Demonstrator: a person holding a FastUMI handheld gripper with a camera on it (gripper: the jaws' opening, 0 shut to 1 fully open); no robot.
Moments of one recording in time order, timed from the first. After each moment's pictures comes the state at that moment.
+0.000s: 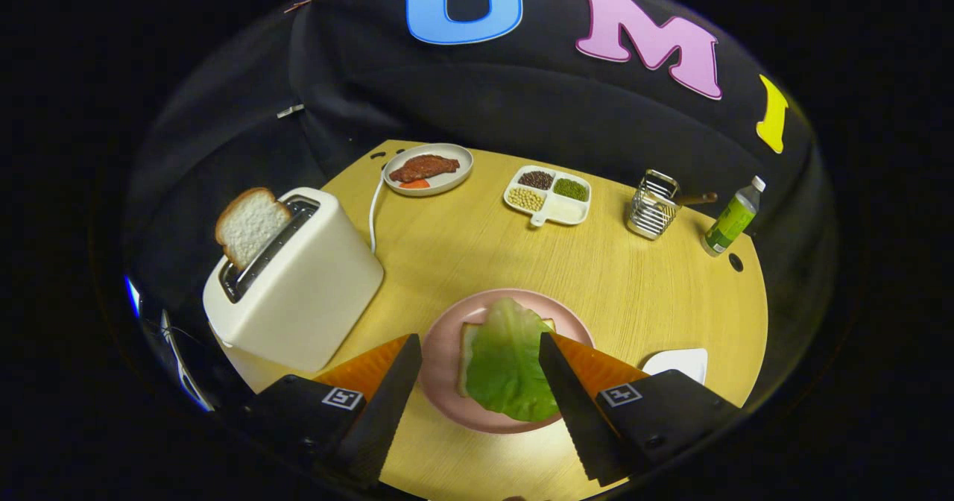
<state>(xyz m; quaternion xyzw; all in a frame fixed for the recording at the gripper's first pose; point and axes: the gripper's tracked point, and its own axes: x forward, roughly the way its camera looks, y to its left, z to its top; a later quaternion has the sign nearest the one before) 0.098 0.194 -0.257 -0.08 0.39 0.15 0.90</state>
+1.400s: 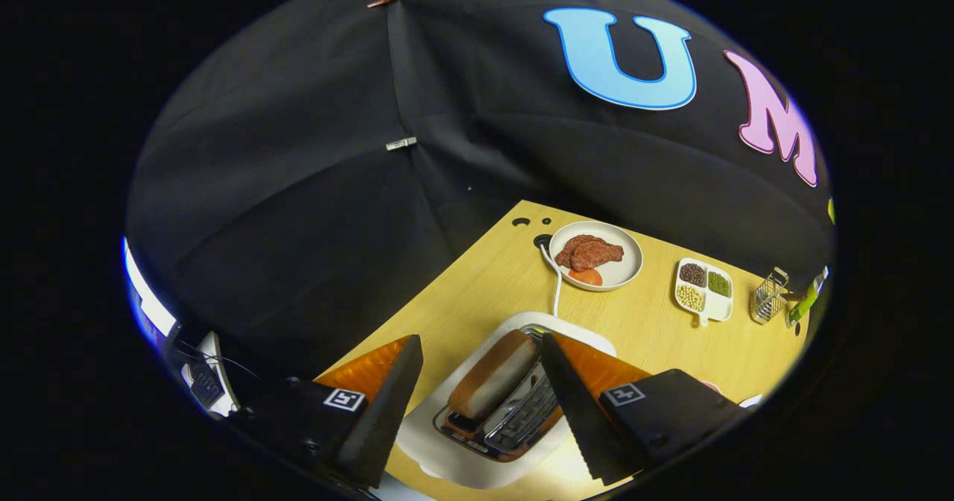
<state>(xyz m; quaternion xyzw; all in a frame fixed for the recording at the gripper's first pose) 0.108 0.475 -0.211 -0.06 0.34 0.28 0.90</state>
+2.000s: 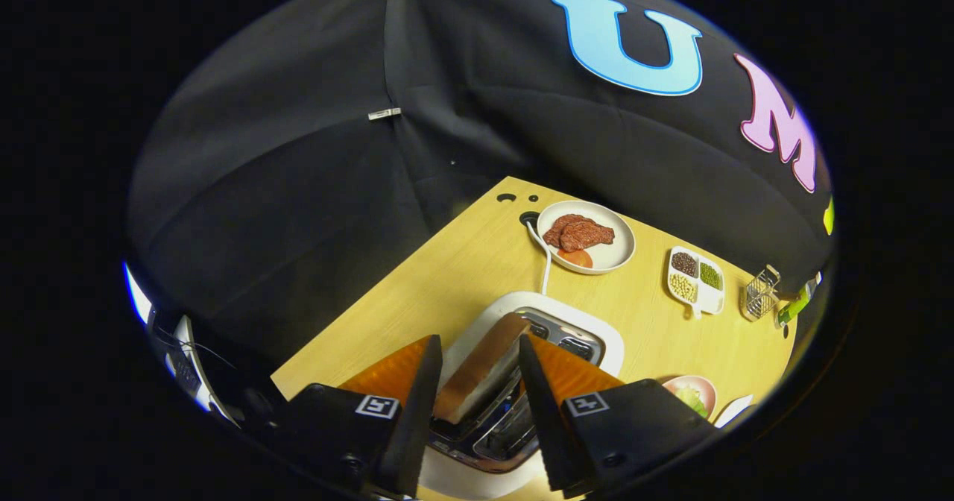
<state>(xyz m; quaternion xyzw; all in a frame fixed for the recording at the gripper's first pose) 0.119 0.466 -0.247 -0.10 0.36 0.25 0.89</state>
